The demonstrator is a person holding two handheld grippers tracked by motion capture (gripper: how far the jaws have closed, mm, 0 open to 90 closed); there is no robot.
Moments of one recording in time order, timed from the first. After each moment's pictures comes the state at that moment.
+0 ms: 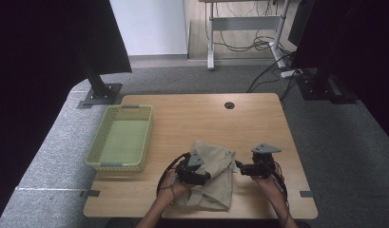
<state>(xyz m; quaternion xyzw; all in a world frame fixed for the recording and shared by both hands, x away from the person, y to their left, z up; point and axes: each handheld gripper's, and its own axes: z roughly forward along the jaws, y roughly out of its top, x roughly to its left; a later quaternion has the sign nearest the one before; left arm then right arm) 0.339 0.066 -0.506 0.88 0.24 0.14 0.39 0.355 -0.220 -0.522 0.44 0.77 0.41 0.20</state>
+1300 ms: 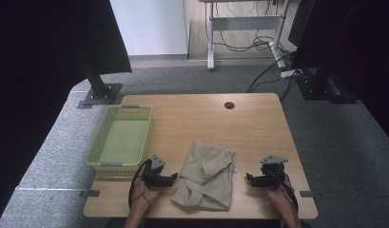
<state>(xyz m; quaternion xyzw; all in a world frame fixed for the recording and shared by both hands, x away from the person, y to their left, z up) 0.345 0.181 -0.556 0.82 0.40 0.19 0.36 0.338 -0.255 -0.564 0.47 0.79 0.34 0.20</state>
